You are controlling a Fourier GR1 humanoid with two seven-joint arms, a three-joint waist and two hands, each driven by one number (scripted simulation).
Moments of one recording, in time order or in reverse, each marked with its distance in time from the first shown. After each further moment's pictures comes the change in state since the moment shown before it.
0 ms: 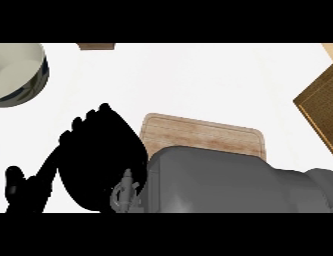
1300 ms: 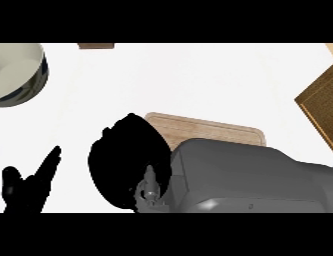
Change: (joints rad) left arm 0.001 -0.014 0.029 0.008 -0.003 -0.043 -0.015; right arm -0.020 -0.118 0.043 -0.053 -0.341 0.104 0.167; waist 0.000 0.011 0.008
